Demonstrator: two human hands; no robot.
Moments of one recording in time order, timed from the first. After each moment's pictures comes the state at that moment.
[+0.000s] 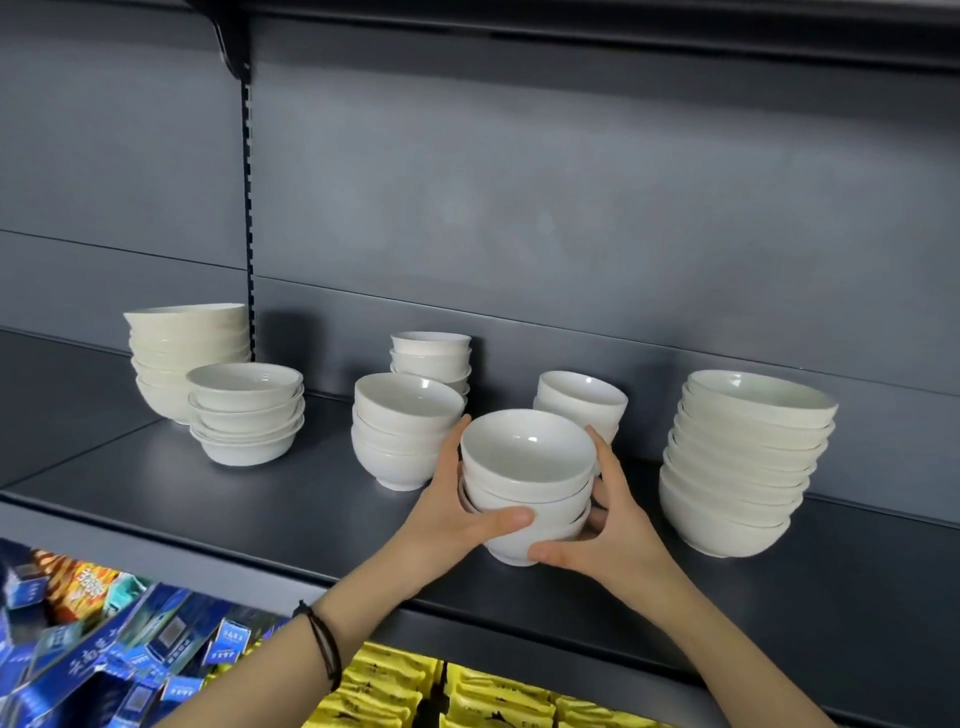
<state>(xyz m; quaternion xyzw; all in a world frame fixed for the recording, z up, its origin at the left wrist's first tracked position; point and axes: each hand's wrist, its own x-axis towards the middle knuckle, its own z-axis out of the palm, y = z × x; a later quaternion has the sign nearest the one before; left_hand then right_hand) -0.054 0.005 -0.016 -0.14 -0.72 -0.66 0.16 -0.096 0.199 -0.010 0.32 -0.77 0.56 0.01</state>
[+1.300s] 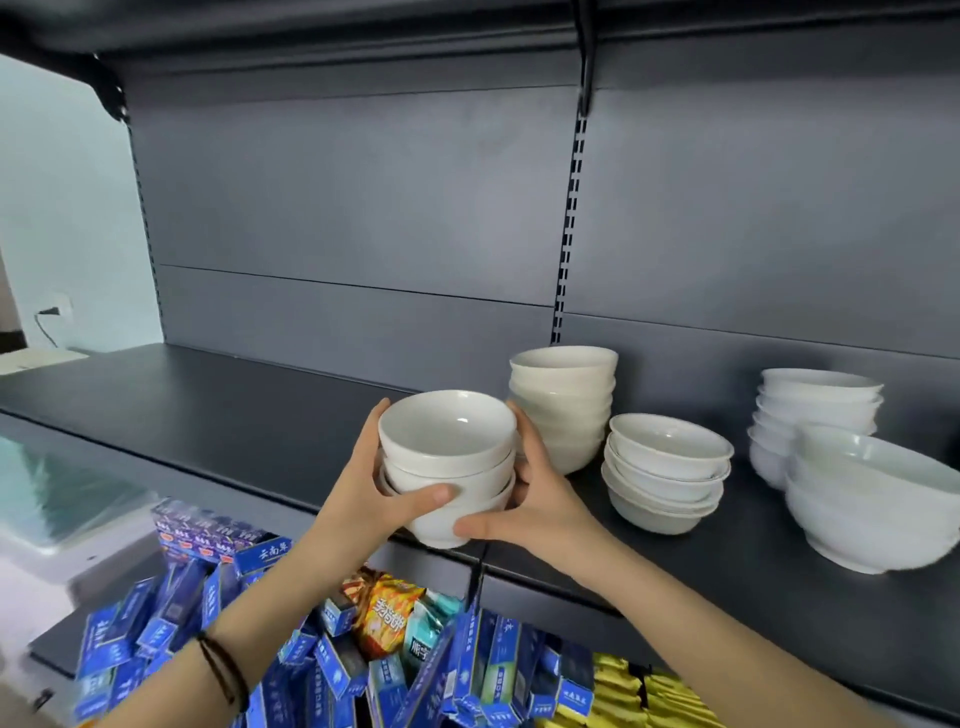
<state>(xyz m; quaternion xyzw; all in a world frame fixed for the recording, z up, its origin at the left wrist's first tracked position) 0.086 -0.469 -0.002 -0.03 -0.75 -0.60 0.29 -0.015 -0.302 -0.004 0.44 -0.68 0.58 -0.09</state>
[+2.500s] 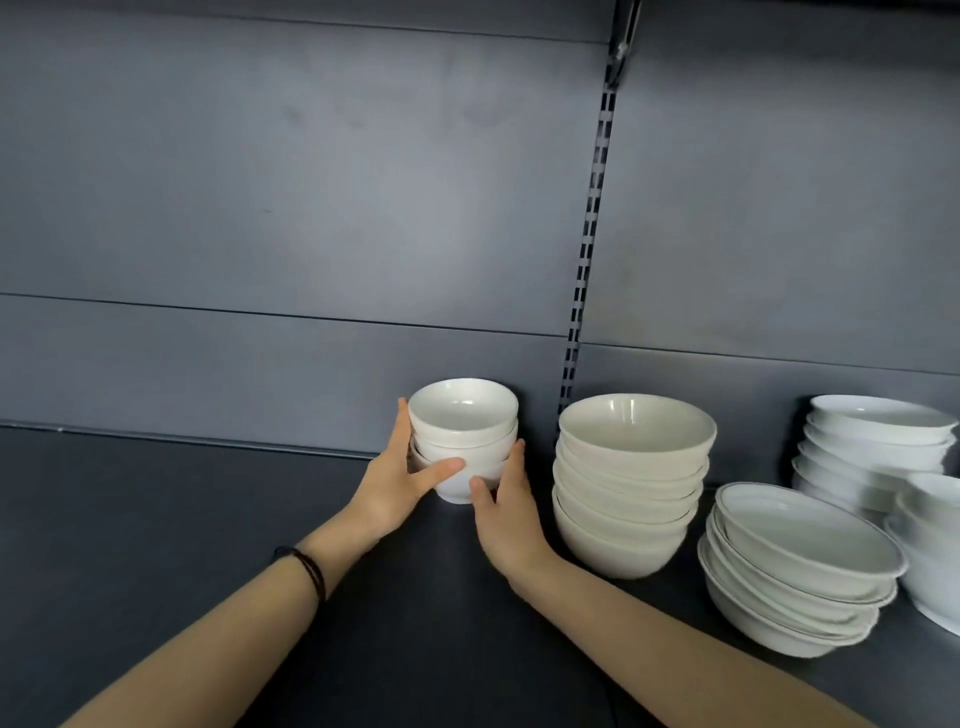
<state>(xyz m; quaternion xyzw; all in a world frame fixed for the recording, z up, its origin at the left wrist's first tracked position) -0.154 -0.616 -0.010 -0.07 -0.81 -0.56 0.14 -0.148 -0.464 -0.023 0.13 -0.82 0.55 0.05</state>
